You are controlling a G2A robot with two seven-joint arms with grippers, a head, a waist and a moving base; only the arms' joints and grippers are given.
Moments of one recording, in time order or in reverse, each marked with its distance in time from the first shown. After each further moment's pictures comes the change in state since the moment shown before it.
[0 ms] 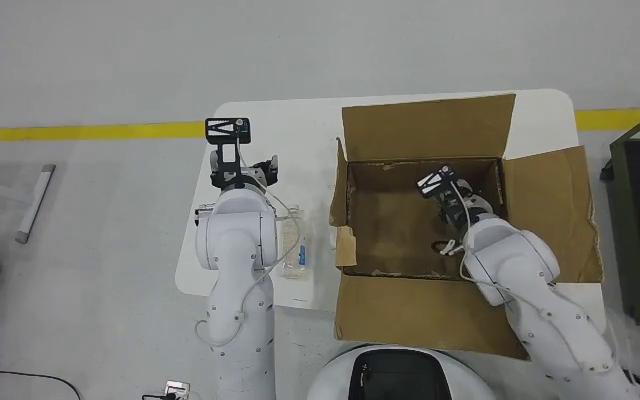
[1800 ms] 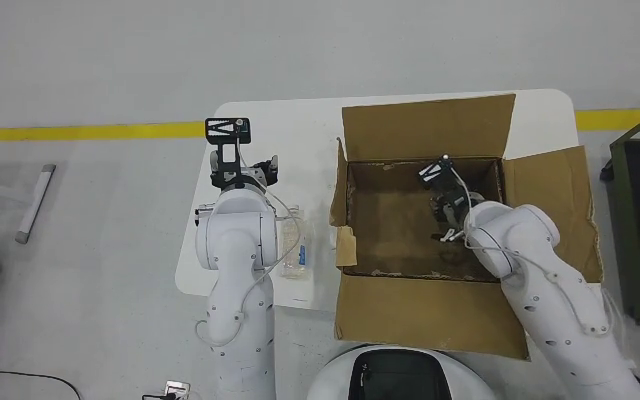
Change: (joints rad) left arm 0.000 0.000 0.000 0.000 0.000 0.000 0.000; right arm 0.102 -0.028 0.047 0.152 0.201 -0.070 0.080
